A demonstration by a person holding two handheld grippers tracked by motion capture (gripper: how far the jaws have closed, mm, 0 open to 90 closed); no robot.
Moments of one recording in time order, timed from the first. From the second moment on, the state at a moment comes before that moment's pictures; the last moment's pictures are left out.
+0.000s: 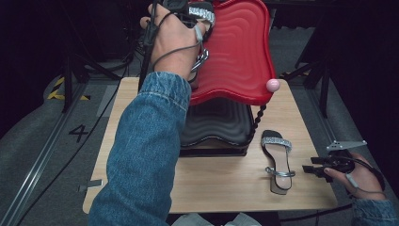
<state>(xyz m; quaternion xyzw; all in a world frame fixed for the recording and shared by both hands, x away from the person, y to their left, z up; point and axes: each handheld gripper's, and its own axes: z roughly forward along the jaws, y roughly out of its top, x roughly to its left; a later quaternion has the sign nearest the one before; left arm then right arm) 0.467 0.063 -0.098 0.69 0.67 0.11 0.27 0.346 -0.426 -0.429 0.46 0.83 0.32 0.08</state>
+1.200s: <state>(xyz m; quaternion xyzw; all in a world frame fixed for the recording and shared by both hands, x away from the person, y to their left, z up) 0.454 0.064 -0.107 0.74 0.60 0.16 0.25 0.349 -0.421 -0.435 0.45 0.84 0.30 0.07</state>
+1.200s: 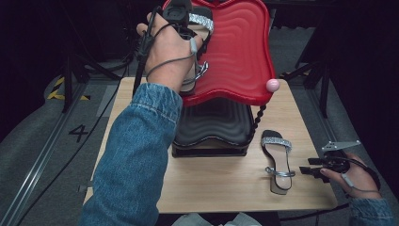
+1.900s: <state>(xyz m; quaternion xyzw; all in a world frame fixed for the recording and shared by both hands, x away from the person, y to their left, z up) 0.429 0.081 -0.074 0.81 0.44 0.21 0.33 0.346 -0.420 -0.436 0.45 0.84 0.30 0.08</state>
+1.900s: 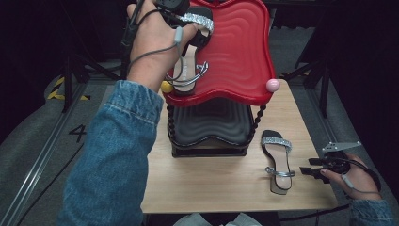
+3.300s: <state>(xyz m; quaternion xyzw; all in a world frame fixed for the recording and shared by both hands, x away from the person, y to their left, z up) 0.363 0.173 -0.116 0.86 0.18 0.07 0.47 0.358 -0.400 -0.416 0.47 0.84 0.27 0.08</state>
